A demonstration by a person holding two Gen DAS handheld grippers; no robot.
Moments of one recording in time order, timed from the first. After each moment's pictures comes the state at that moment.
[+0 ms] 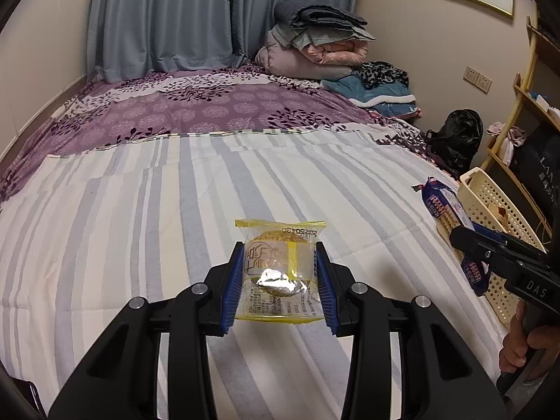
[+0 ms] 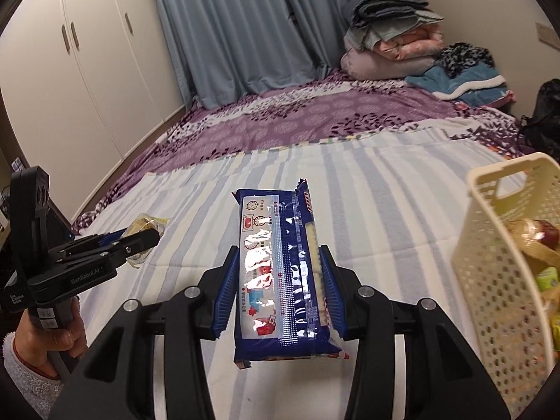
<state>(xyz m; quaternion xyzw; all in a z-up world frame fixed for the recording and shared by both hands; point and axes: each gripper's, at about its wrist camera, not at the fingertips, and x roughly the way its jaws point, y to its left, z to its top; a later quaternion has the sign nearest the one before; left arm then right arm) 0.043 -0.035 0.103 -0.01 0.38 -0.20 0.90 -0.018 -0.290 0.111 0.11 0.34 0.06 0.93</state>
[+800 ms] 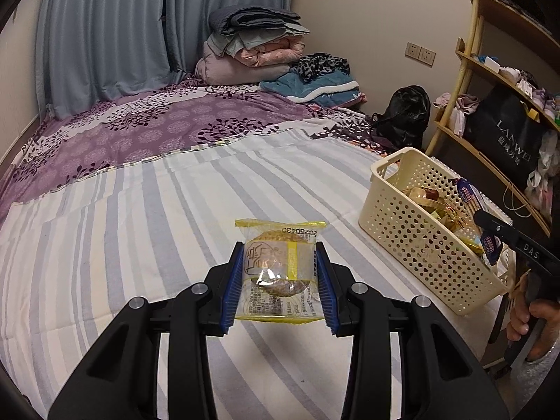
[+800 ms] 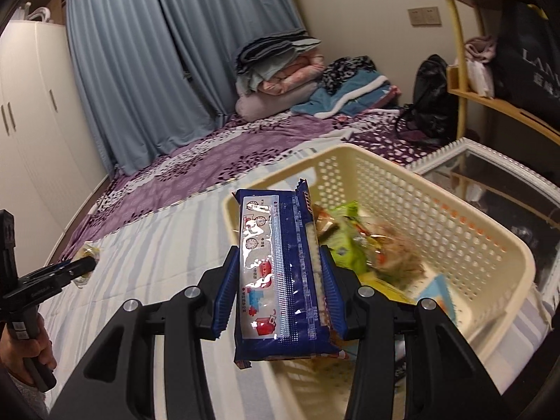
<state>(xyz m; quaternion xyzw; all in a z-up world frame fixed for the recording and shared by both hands) 0.001 -0.140 0.138 0.04 0.36 -0.29 0.89 -0.135 -0.453 0.120 0.18 0.28 -0.12 0.94</state>
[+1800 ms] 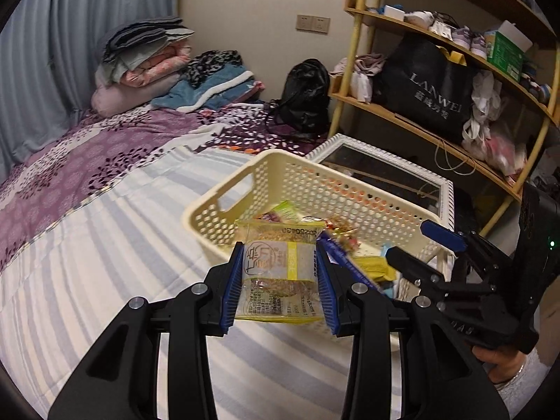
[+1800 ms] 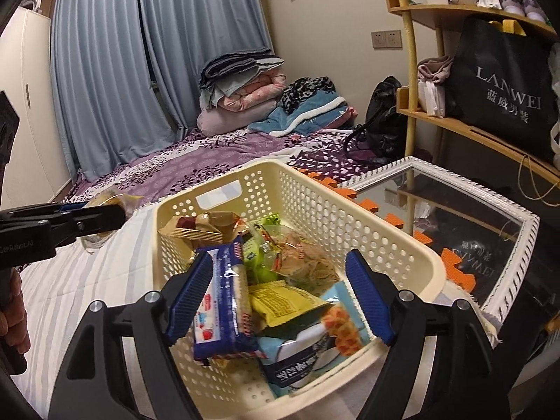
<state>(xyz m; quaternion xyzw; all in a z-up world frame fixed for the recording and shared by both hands) -0.046 -0.329 0.167 0.12 0.33 -0.45 0.82 -0.178 -0.488 0.118 0.13 0.25 -0.20 0.94</state>
